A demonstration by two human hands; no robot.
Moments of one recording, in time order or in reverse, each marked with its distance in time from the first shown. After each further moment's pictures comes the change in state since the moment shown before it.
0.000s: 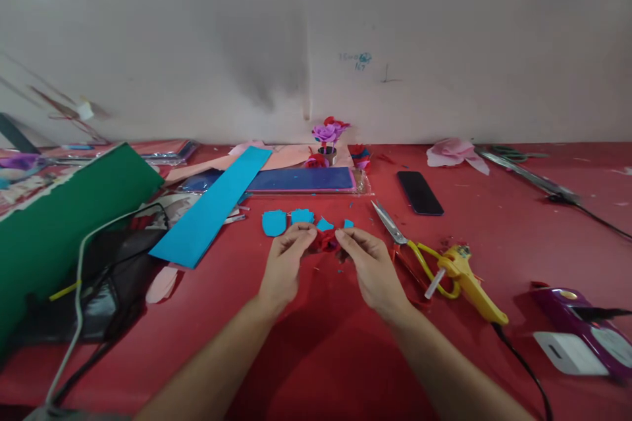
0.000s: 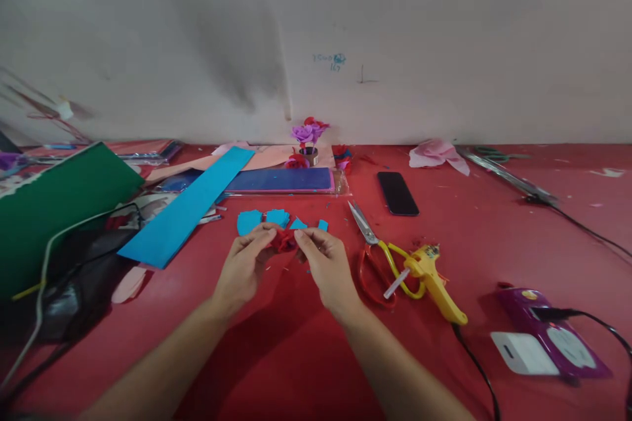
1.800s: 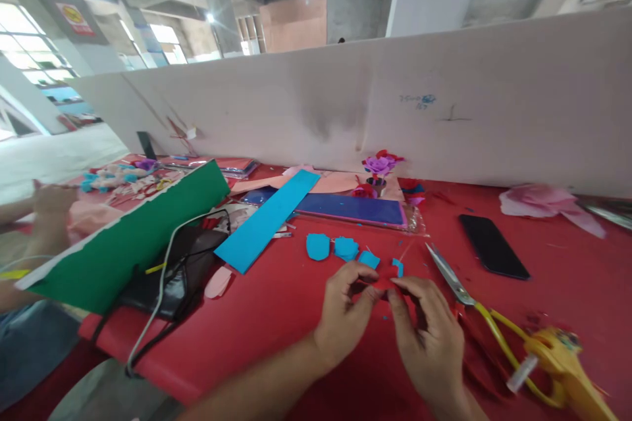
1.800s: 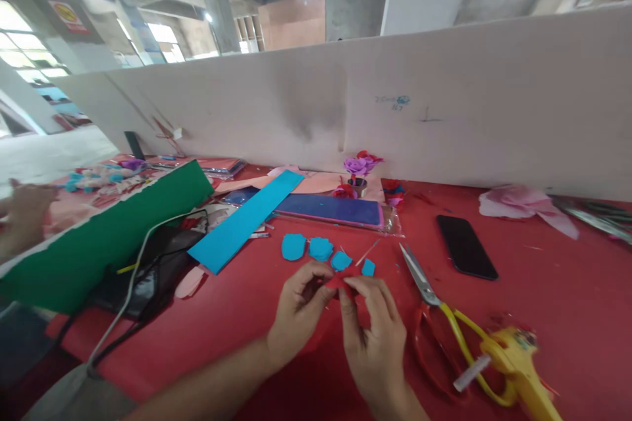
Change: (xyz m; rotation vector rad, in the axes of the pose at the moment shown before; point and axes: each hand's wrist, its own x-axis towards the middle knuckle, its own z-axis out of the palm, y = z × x) left_hand -0.020 -0.005 0.014 0.218 -0.040 0.309; right_hand -0.015 0.002 -0.002 -0.785 0.139 -0.771
